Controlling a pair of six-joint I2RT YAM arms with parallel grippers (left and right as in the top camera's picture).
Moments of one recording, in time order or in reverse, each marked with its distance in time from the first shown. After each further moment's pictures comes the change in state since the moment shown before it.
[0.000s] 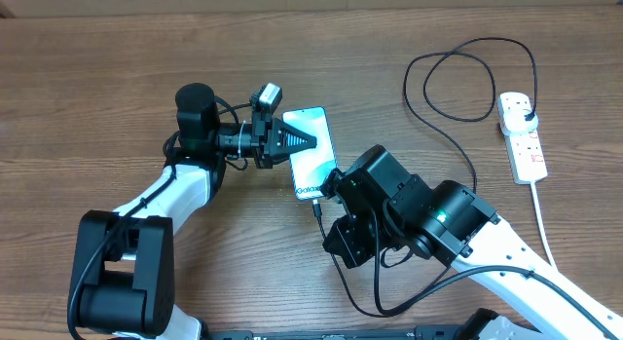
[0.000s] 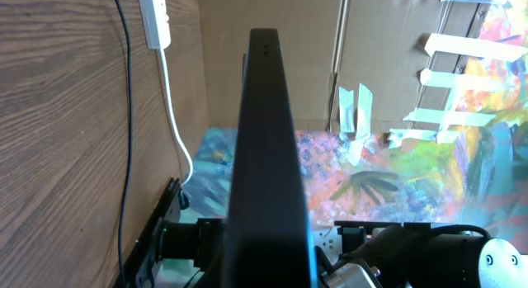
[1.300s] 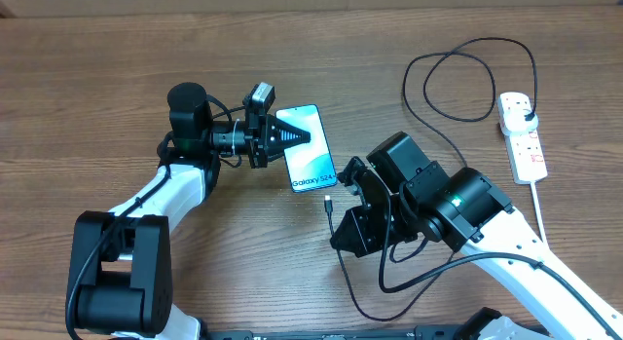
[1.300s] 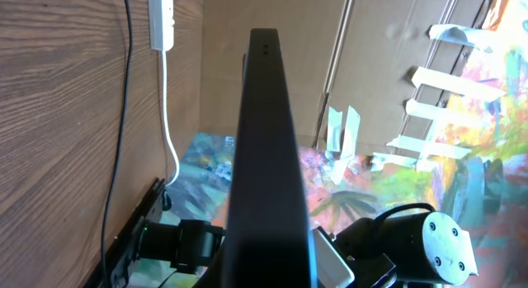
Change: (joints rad) left arm 0.035 0.000 0.000 0.015 -0.008 -0.133; right arm -0.119 0.000 0.000 -0.052 -0.143 0.054
